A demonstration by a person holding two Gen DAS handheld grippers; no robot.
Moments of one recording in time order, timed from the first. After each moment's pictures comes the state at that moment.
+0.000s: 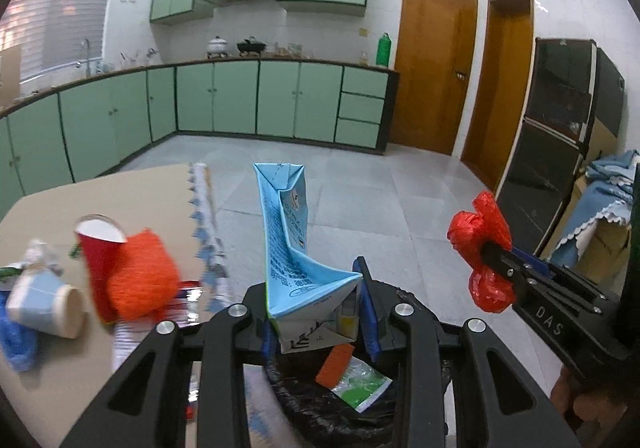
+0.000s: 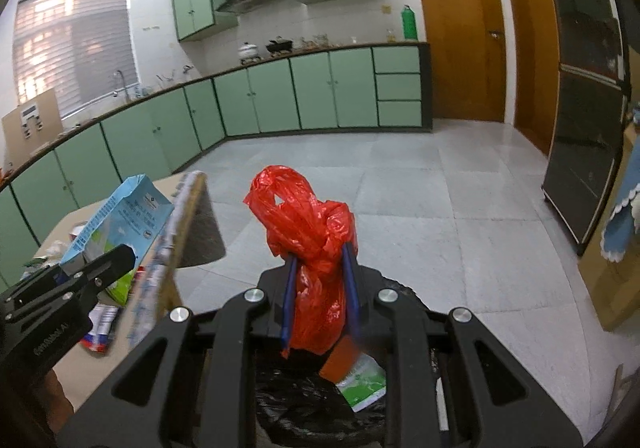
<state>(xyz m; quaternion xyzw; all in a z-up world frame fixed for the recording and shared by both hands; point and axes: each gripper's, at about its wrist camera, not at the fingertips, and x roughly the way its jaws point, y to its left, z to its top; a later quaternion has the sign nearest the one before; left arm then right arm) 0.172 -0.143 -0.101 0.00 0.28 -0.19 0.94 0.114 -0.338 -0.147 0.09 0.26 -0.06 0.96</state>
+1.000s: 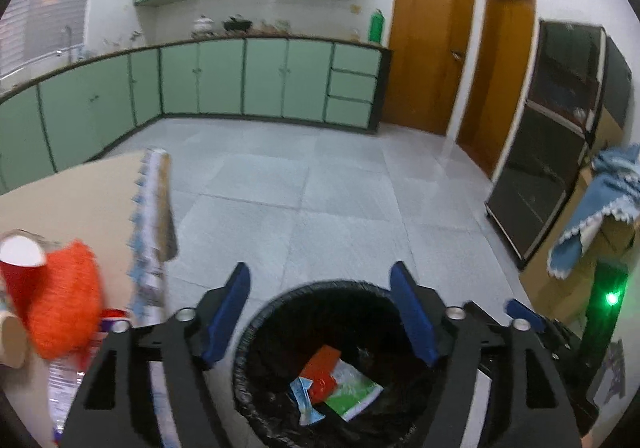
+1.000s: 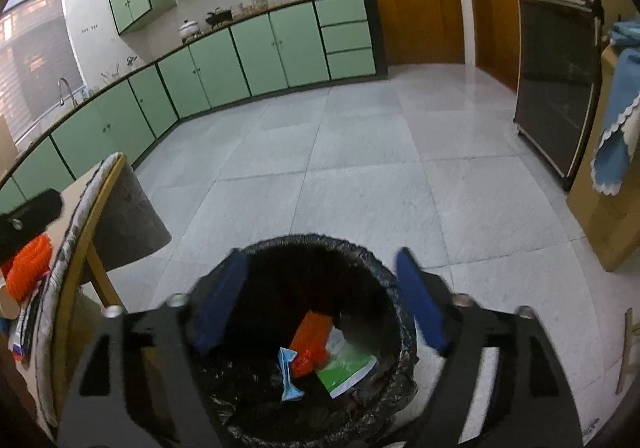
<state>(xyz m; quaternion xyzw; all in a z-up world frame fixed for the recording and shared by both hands) 0.223 -0.189 -0.118 0.00 0.30 -0.20 0.93 0.150 -0.397 -0.224 0.15 0.32 -0.12 0.93</state>
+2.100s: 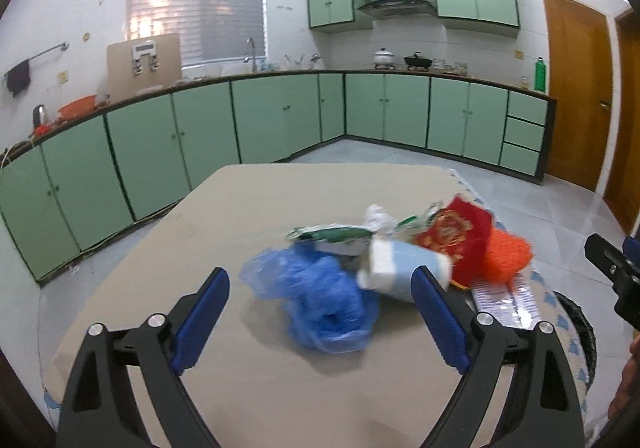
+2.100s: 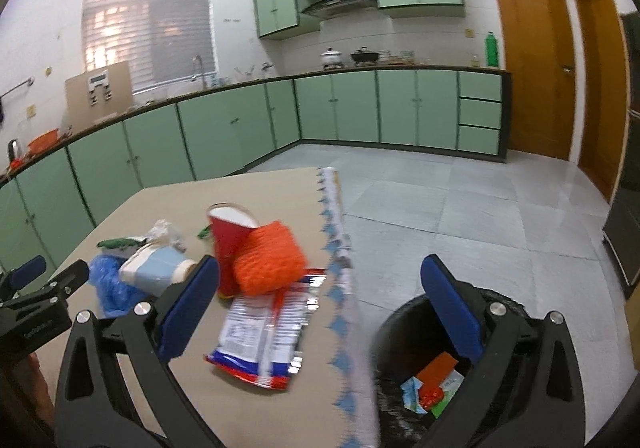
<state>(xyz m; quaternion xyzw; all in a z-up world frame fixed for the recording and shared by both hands) 0.118 0.099 -0.096 -0.01 0.26 0.11 0.96 0.125 -0.136 -0.126 0.04 0.23 0.07 0.97</state>
